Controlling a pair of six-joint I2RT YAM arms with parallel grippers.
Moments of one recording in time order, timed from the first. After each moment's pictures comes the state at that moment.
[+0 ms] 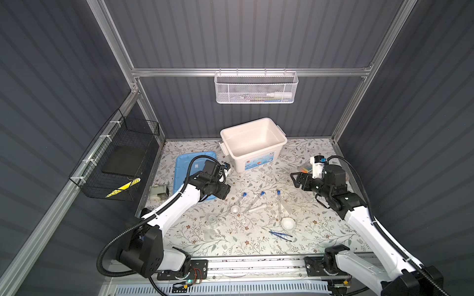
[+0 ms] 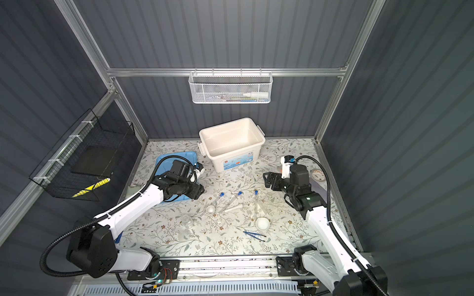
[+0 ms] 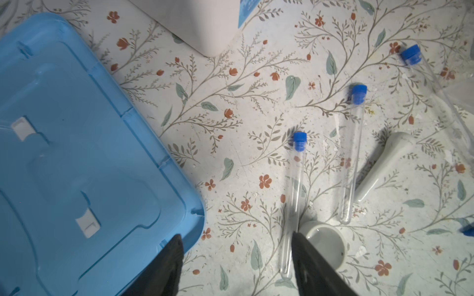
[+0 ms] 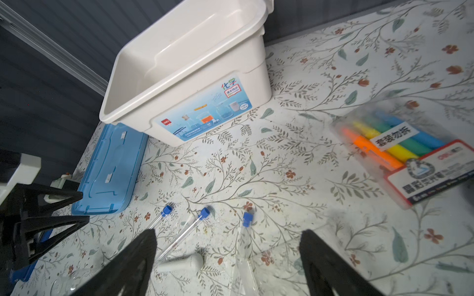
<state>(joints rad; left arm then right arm) -0.48 1.41 1.00 -0.60 0.10 0.13 0.24 0.99 0.75 -0.31 -0.18 0.39</state>
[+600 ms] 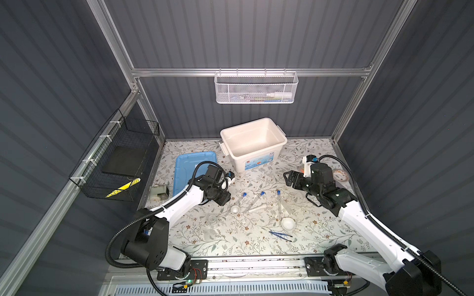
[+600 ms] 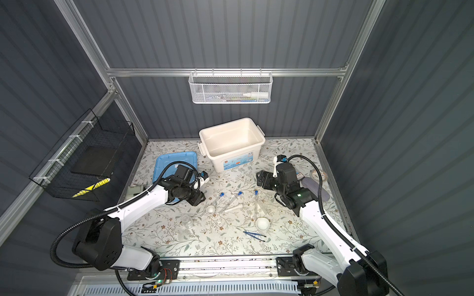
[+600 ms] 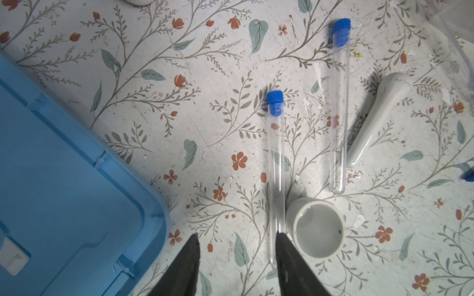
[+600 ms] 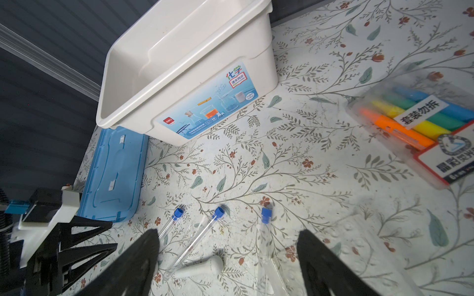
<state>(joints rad) -0.48 1.47 0.94 -0.59 0.19 0.24 0.40 1.07 0.82 -0.33 -0.03 0.54</state>
